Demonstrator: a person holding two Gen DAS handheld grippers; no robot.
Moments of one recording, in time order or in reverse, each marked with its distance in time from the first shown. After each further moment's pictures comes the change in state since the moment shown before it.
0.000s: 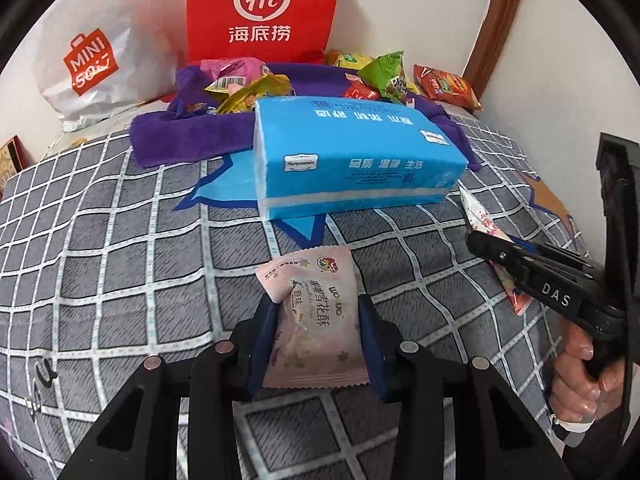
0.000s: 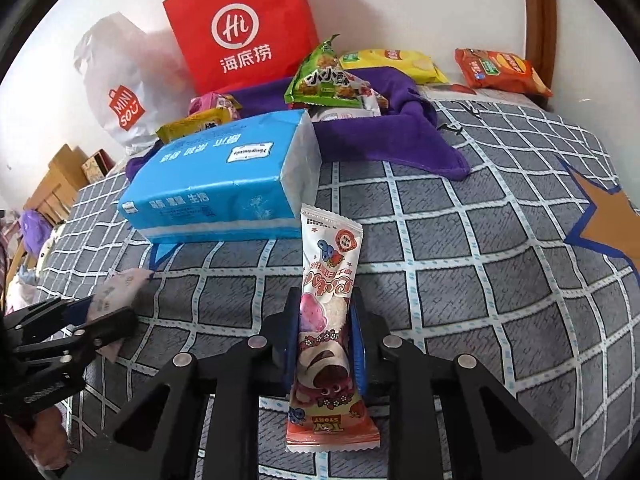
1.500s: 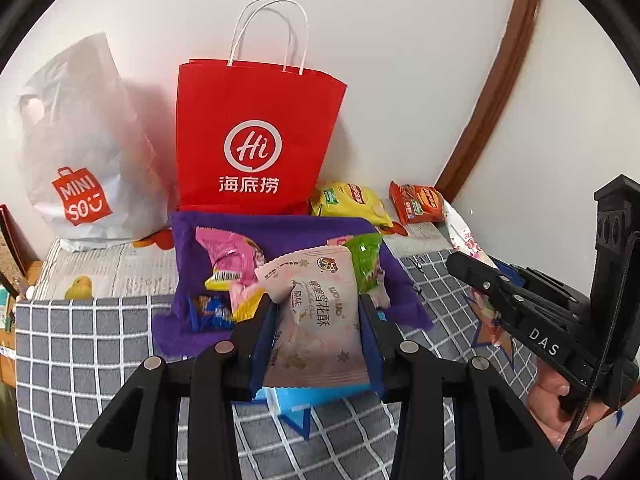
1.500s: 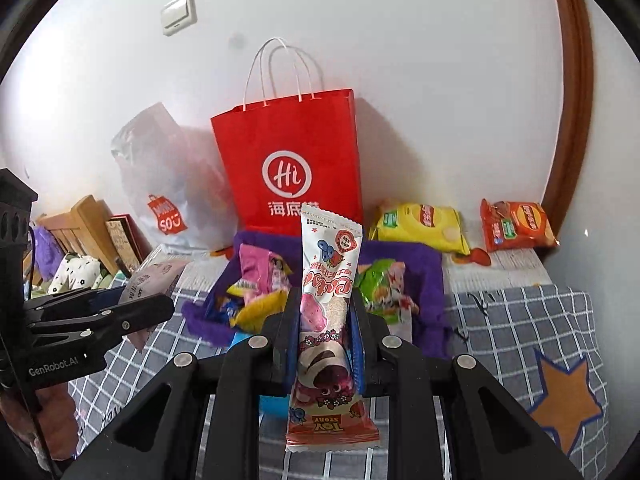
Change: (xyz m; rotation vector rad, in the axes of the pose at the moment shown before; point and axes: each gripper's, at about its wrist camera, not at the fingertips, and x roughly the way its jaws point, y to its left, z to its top) left arm -0.073 0.025 0.163 -0.034 -0.195 -0.123; right arm -0.083 0.064 0.160 -0.129 -0.249 0.008
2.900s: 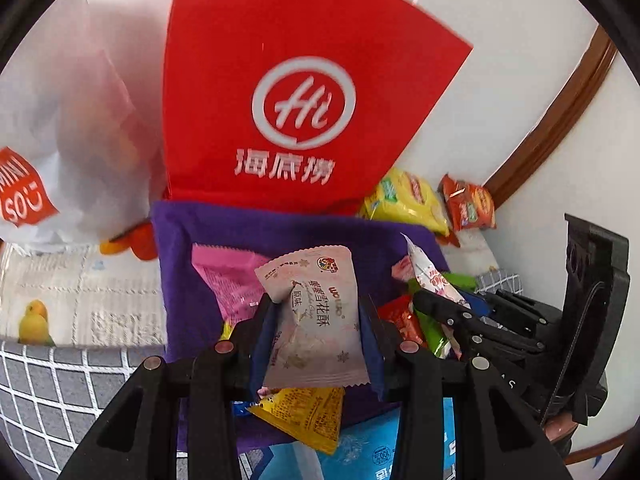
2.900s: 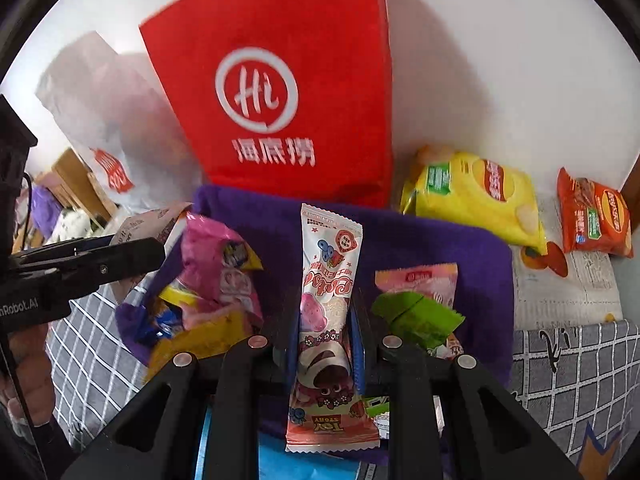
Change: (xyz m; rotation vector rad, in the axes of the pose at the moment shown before) left arm 0.140 0.071 0.054 -0.118 0.168 -0.018; right arm 0.185 -0.018 0.018 -0.064 0.294 0.067
